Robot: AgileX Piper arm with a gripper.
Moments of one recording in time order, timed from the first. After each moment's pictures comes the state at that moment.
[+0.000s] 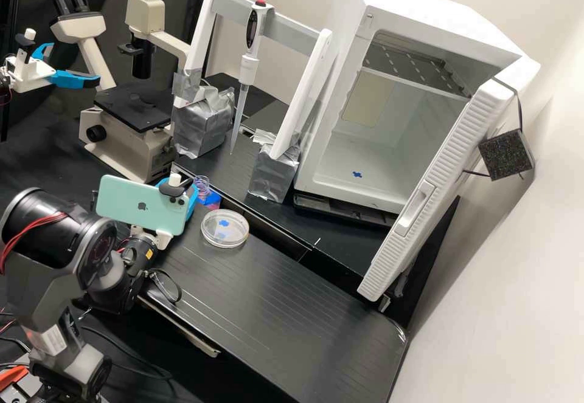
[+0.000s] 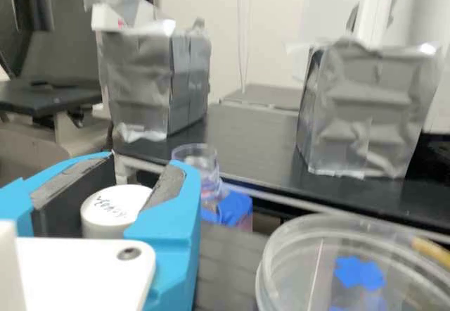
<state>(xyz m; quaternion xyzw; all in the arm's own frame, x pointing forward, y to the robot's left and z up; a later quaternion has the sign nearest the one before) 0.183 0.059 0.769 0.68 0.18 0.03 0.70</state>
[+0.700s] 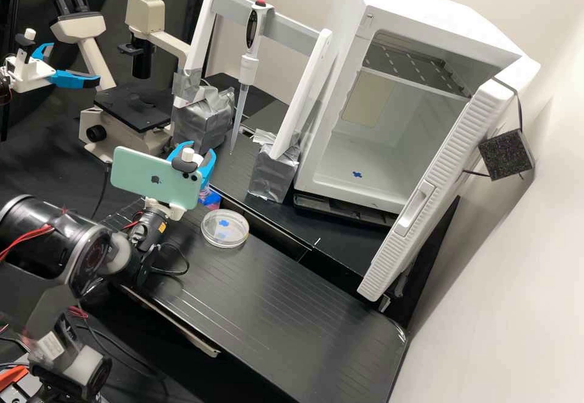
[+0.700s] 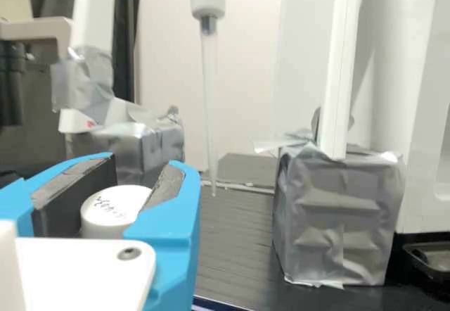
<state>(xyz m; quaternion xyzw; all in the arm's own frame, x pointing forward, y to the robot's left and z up) 0.223 0.093 0.791 0.70 0.16 0.10 0.69</state>
